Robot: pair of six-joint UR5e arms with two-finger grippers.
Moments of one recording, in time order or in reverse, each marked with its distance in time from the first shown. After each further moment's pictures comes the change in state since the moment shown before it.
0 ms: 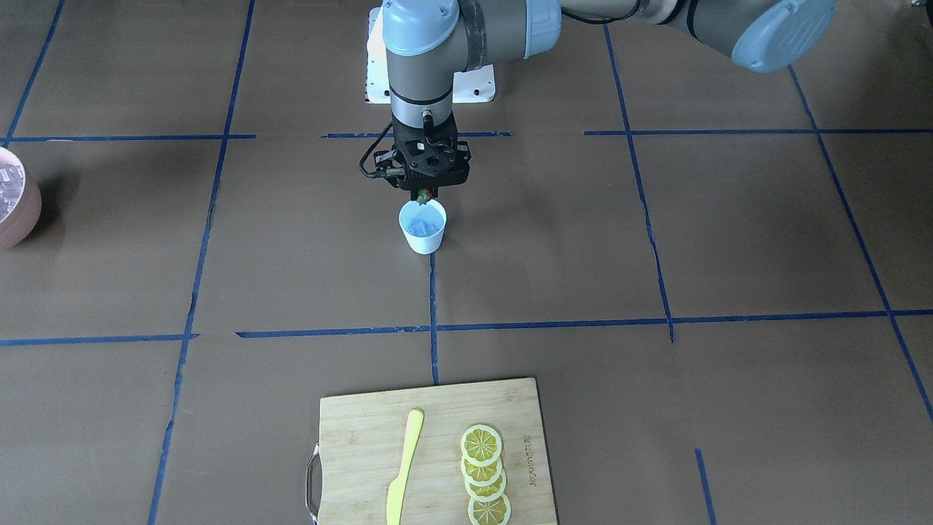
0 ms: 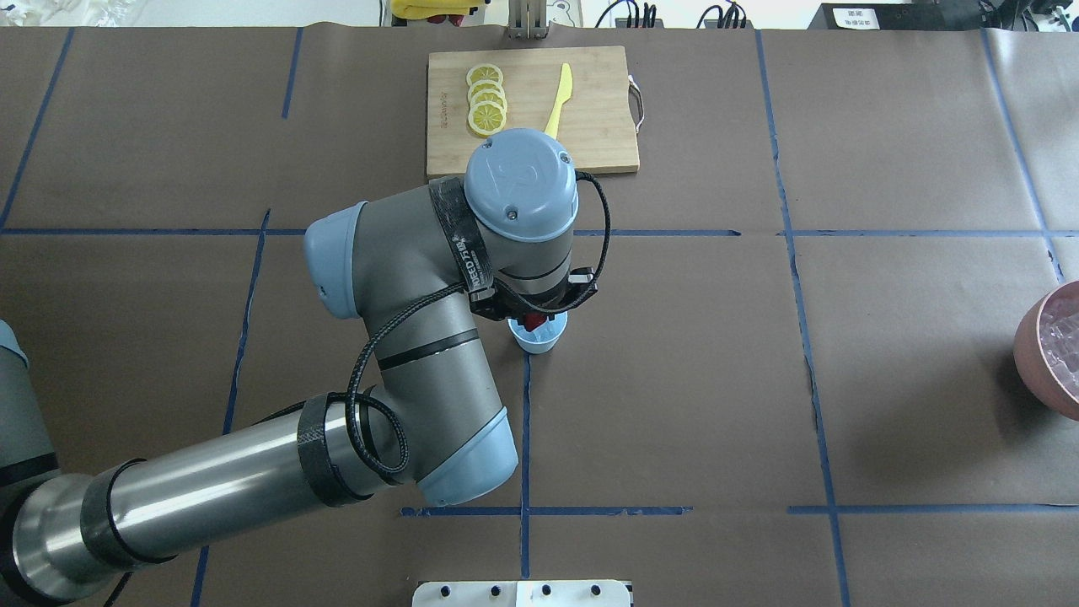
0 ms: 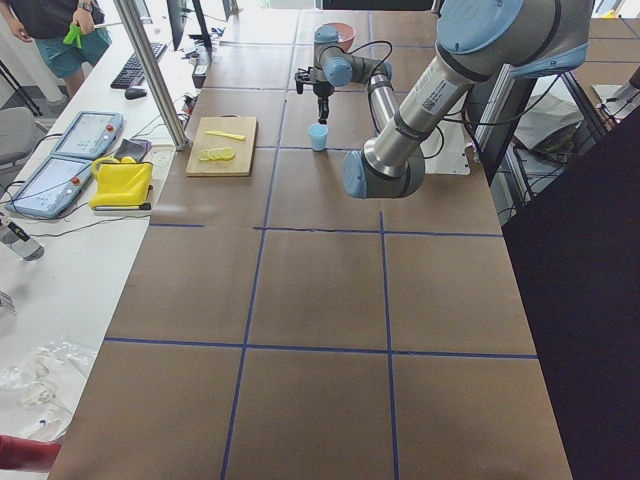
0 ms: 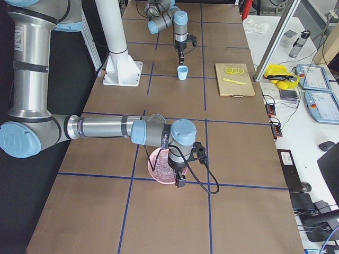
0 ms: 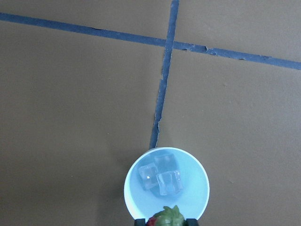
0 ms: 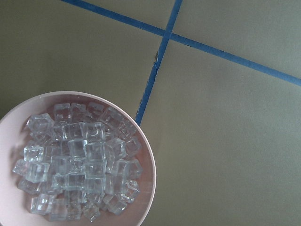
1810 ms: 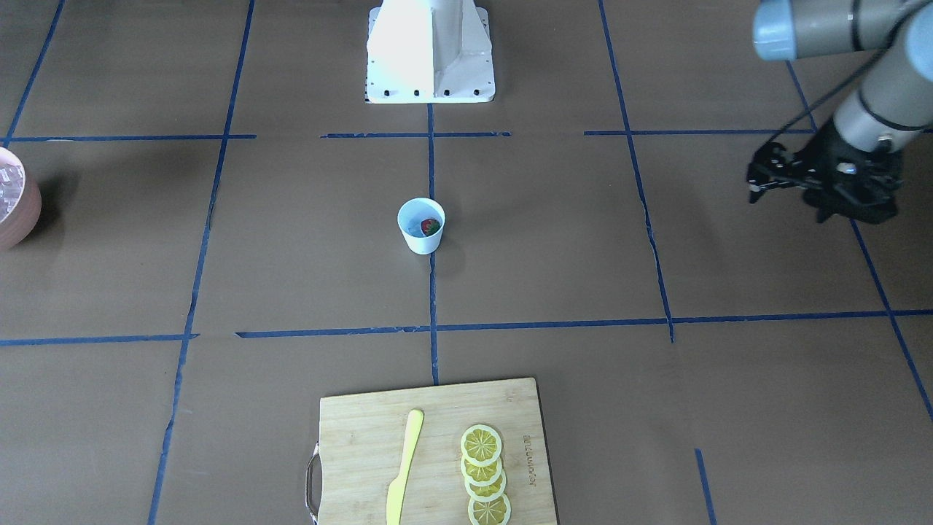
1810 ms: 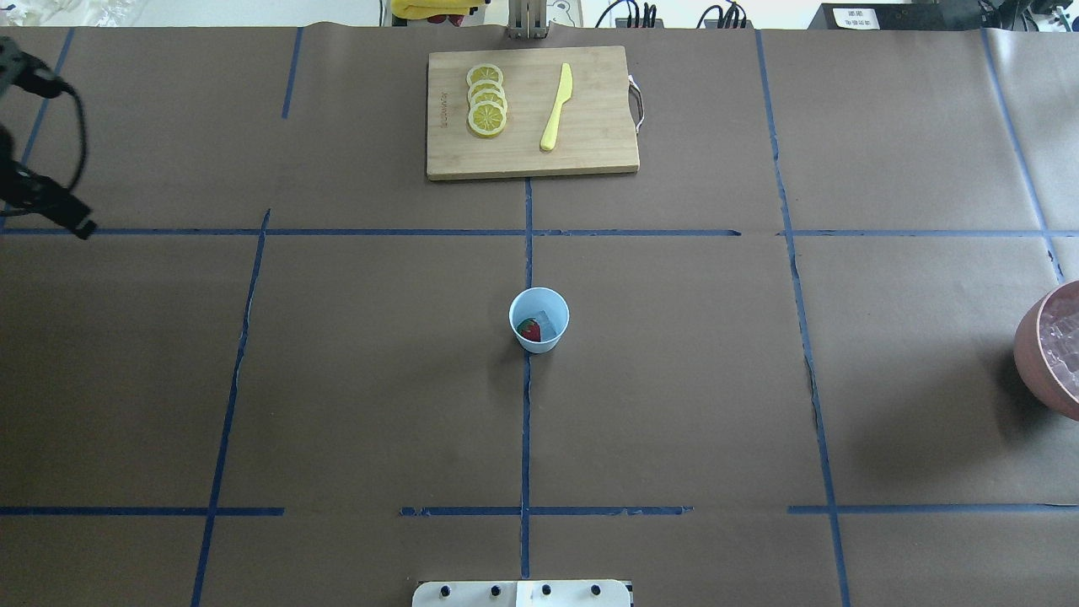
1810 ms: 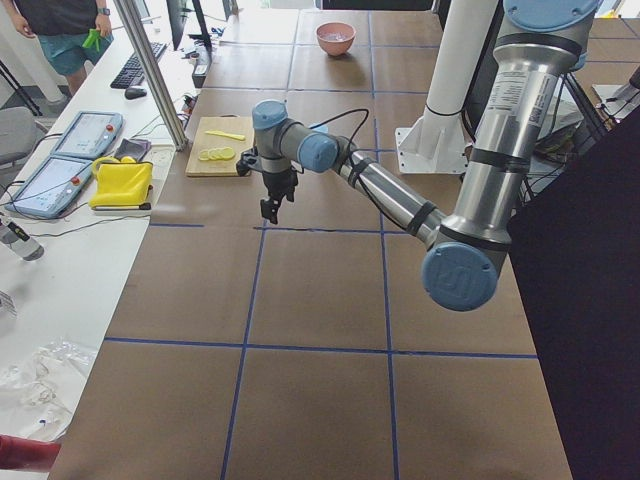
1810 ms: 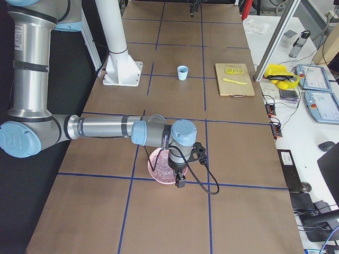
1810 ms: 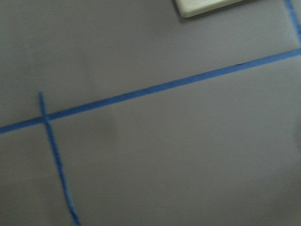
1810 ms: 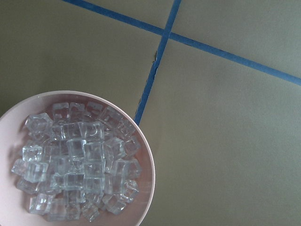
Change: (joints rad) left arm -0.705 0.790 -0.332 0.017 -0.407 1.322; right arm -0.001 0.001 -0.007 0.003 0.000 -0.001
